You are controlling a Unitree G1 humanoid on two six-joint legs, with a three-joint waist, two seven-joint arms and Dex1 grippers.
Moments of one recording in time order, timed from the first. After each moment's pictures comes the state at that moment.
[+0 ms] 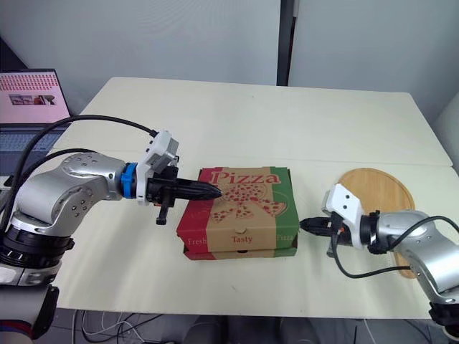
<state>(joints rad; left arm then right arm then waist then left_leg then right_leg) -0.67 0.85 -0.16 -0.14 -0.66 0.74 -1.20 -0.18 -0.83 0.01 -0.52 0.52 0.72 0.91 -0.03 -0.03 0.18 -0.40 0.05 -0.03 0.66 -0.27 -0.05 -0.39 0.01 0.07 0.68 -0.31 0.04</state>
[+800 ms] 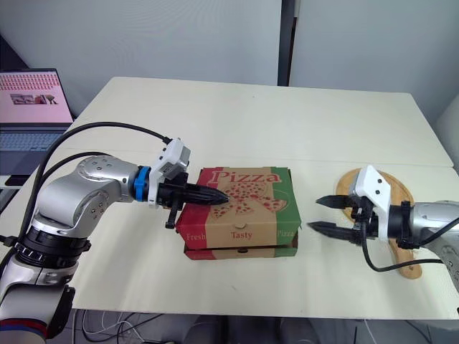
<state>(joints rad) -0.67 0.78 -0.18 -0.11 -0.53 0.71 -1.27 -0.18 -0.96 -0.17 -0.65 0.69 0.78 0.97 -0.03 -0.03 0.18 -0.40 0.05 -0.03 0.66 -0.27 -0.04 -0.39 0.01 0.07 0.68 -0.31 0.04</state>
